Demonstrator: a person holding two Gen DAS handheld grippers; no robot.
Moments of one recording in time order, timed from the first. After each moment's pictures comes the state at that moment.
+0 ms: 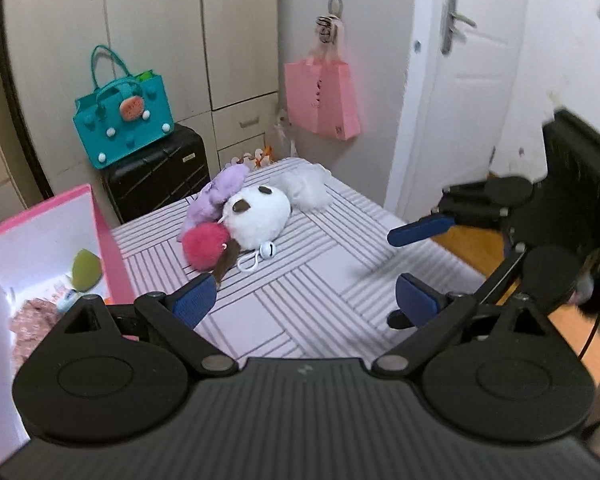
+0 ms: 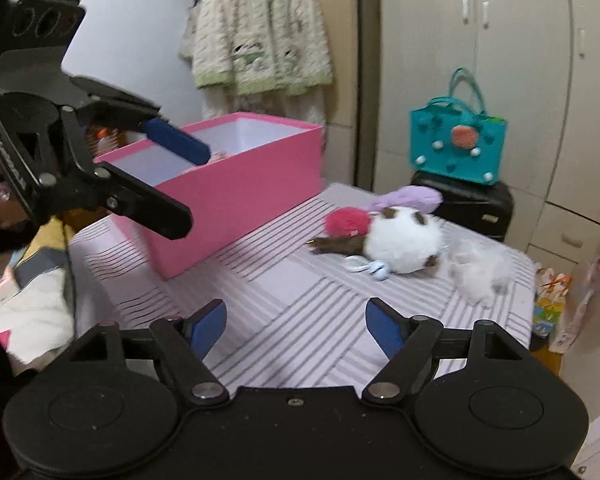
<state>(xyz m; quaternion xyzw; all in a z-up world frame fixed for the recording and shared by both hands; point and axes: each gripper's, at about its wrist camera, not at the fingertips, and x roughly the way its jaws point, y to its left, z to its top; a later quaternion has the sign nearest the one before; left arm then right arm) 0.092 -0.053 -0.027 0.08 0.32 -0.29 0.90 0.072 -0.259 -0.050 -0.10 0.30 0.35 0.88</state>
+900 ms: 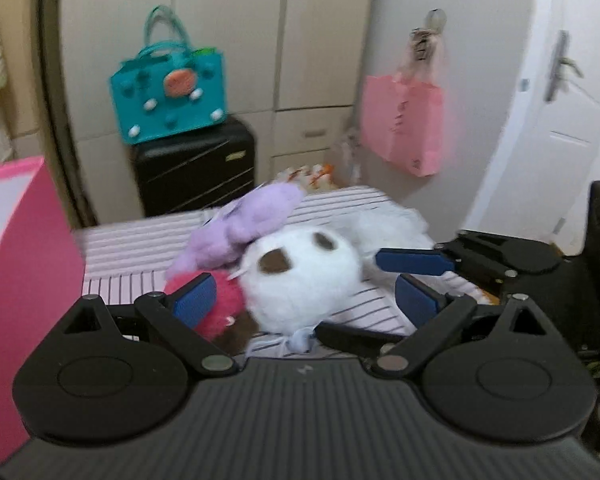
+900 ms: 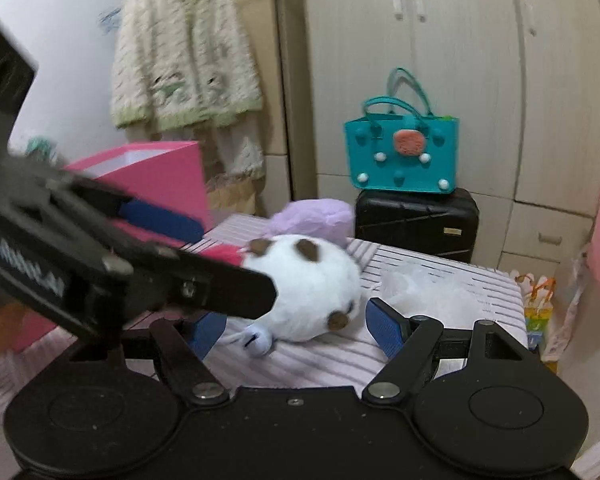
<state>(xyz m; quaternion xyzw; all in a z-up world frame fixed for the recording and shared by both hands) 0.222 -0.107 -0.104 0.00 0.32 -0.18 0.93 0.209 -0.268 -0.114 -0.04 0.25 0.30 0.92</state>
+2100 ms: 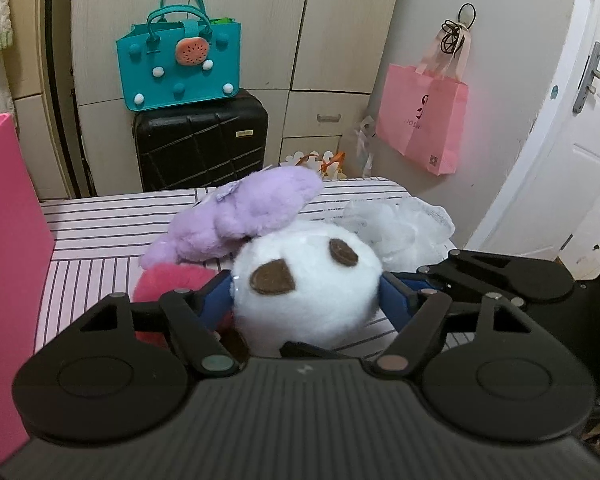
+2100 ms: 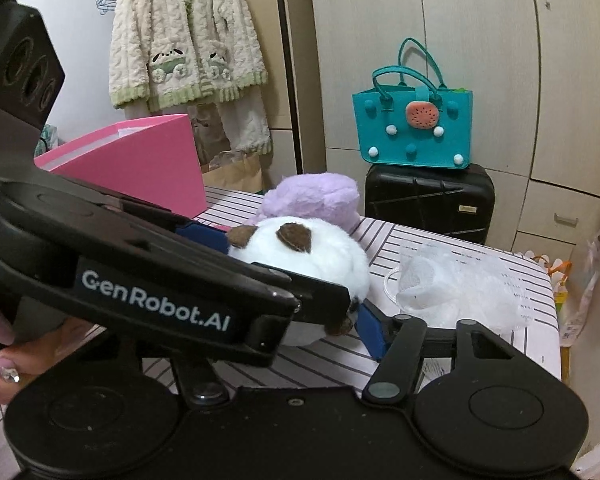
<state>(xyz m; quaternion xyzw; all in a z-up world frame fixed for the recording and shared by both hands) 0.254 -0.120 -0.125 -0.03 0.34 -0.17 0.92 0.240 -0.254 -0.127 -0.04 0.29 0.31 0.90</state>
